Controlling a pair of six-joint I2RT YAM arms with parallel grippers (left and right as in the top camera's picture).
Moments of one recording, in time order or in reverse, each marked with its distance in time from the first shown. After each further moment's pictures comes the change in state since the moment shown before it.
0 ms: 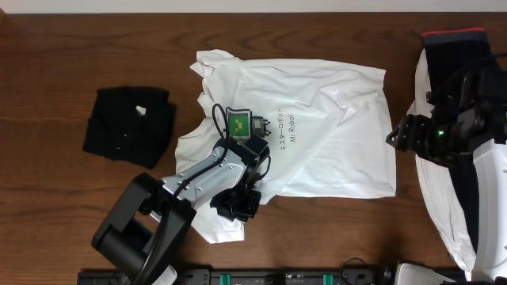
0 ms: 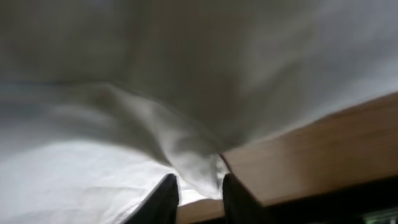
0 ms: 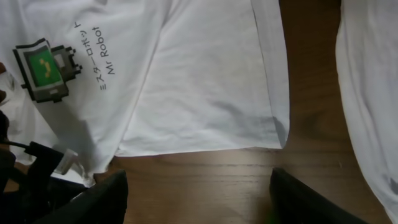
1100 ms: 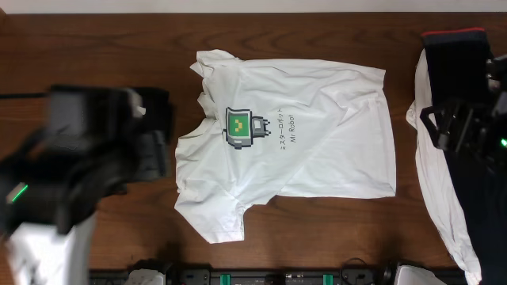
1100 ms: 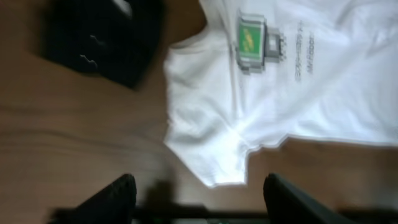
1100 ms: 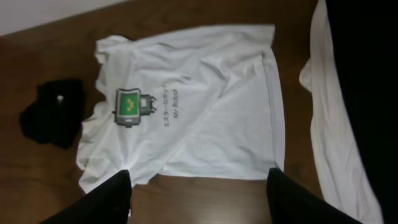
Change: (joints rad) left arm 0.524 -0.537 0.697 -0.566 -0.160 0.081; right arm 0.000 -0.066 0.631 -0.308 -0.065 -0.066
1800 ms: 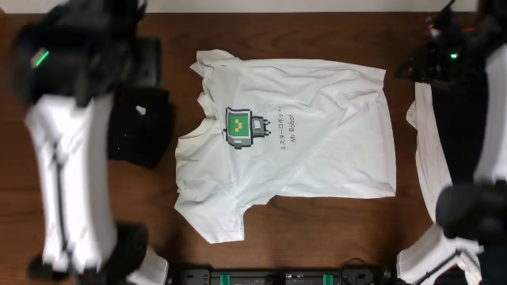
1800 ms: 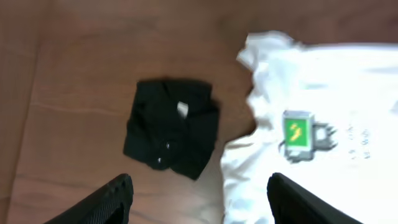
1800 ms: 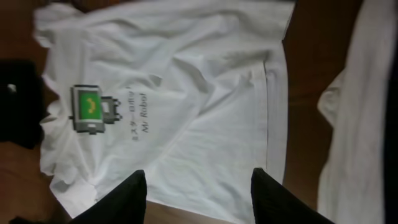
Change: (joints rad) left arm 0.009 0.480 0.788 -0.093 -0.288 0.150; right arm -0.001 0.534 0.116 0.131 -0.047 -0.136
